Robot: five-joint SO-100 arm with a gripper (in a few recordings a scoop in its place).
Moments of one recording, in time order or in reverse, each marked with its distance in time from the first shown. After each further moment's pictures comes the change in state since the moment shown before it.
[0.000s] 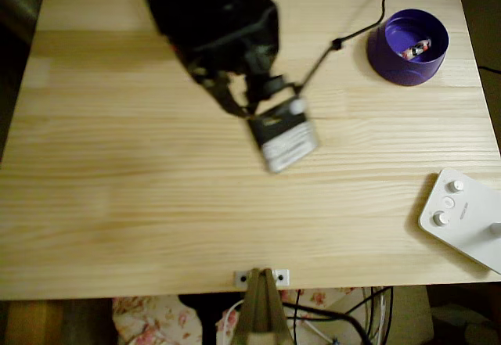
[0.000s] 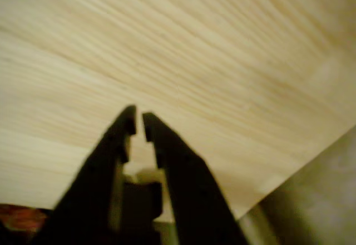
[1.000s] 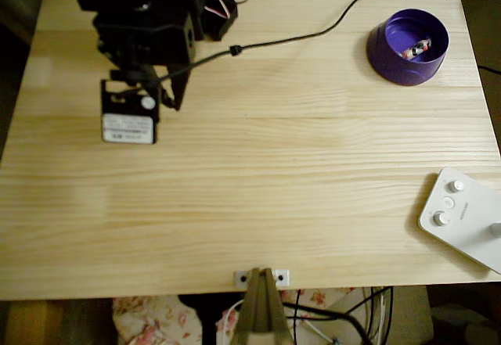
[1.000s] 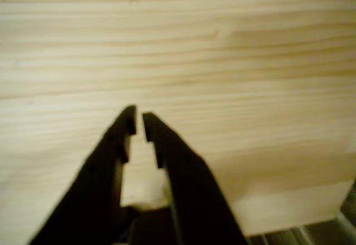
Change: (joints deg) arm 23.4 32.7 40.3 -13.4 8.8
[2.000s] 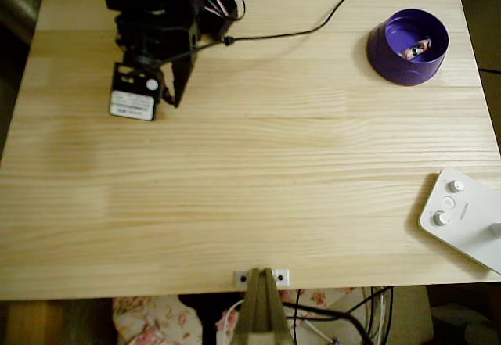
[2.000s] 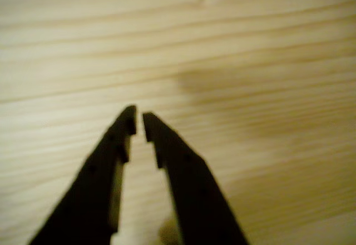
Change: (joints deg) arm 4.7 36.7 26.6 3.2 -1.8
